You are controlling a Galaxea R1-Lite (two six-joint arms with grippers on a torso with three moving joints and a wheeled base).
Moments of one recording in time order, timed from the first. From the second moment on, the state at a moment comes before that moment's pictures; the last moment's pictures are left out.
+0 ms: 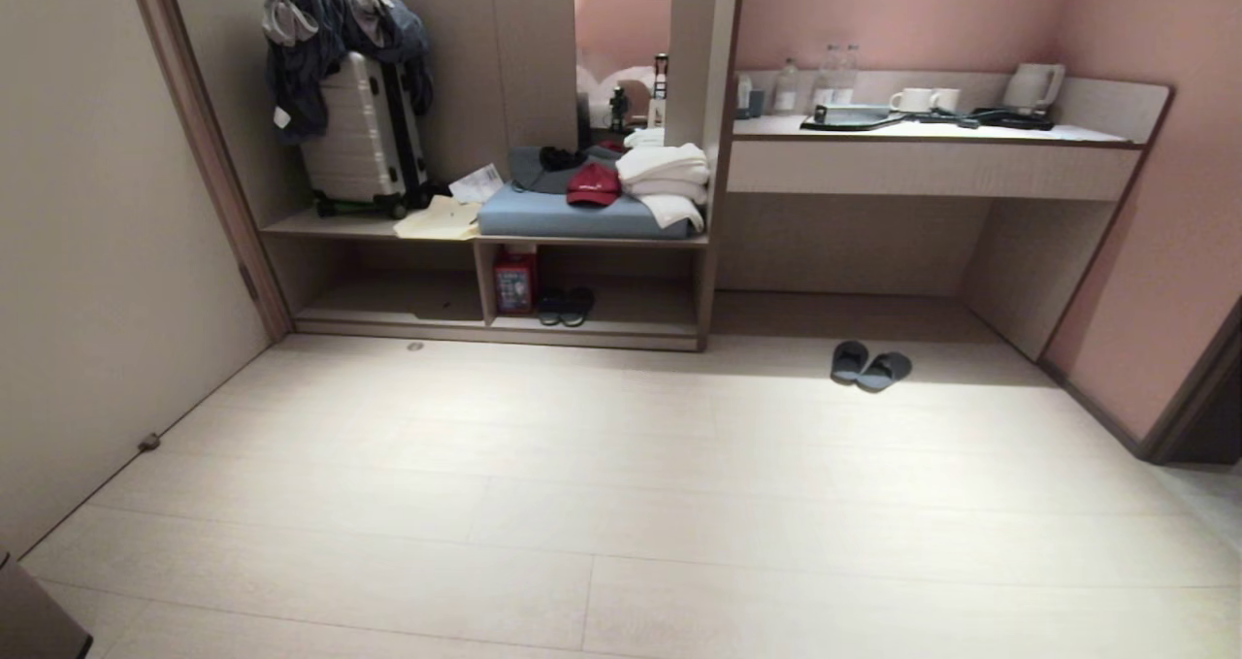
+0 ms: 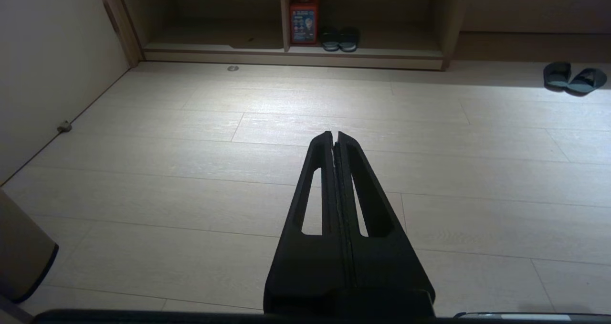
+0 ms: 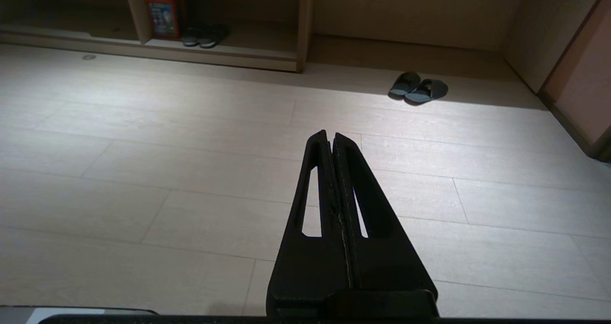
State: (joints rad) left arm 0.00 0.00 0.00 0.00 0.00 -0.01; right arm -0.01 0.00 0.00 0.00 0.00 -0.02
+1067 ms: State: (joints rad) left arm 0.00 0.00 0.00 0.00 0.00 -0.01; right arm -0.01 0.00 0.00 0.00 0.00 -0.02
